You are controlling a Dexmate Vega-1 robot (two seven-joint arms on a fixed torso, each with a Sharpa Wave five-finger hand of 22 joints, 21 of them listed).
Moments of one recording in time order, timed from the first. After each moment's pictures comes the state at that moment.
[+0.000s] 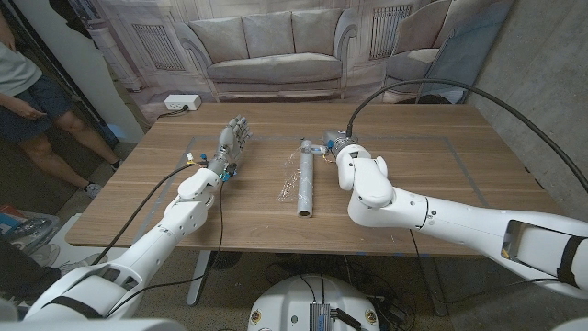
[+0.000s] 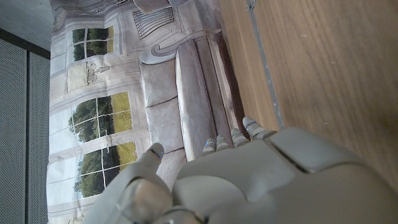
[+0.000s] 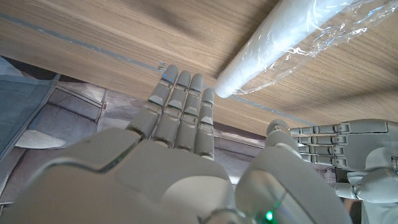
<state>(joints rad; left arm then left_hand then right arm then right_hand) 0.77 0.46 0.38 -1.12 -0.69 -0.36 -0.19 0.01 0.08 0.46 0.19 0.32 -0.17 0.02 0.19 0.18 -0.17 -0.04 0.20 0.18 -0.17 -0.03 0.19 0.19 -0.16 -0.04 0.37 0.19 -0.37 -0.58 -1.29 -2.07 -0.76 -1.27 0.34 0.31 -0.03 0.32 -0.14 0.18 0.57 0.06 0.25 0.19 0.69 0.06 0.32 0.20 0.68 -0.03 0.23 0.18 0.48 0.04 0.42 0.20</state>
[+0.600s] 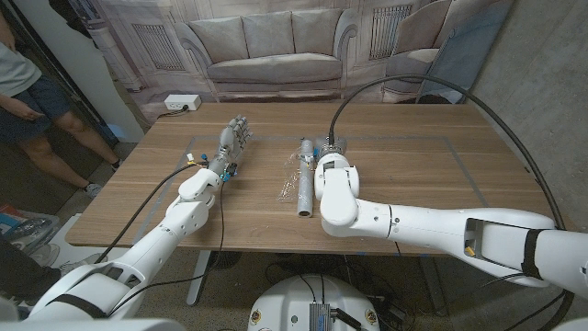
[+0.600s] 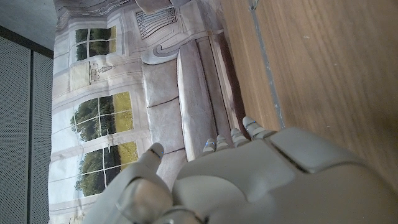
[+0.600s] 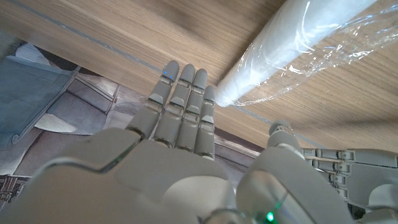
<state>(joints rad) 0.76 0.45 0.38 -1.10 -0.70 -0.38 -0.21 0.01 0.08 0.46 0.19 0.32 -0.17 0.02 0.19 0.18 -0.17 -0.04 0.20 0.18 -0.17 -0.03 0.19 0.19 -0.16 -0.04 0.37 0.19 -0.34 -0.41 -1.43 -1.86 -1.16 -1.37 0.63 0.31 -0.03 0.32 -0.13 0.19 0.60 0.04 0.25 0.20 0.74 0.04 0.34 0.22 0.75 -0.05 0.26 0.20 0.53 0.04 0.44 0.22</state>
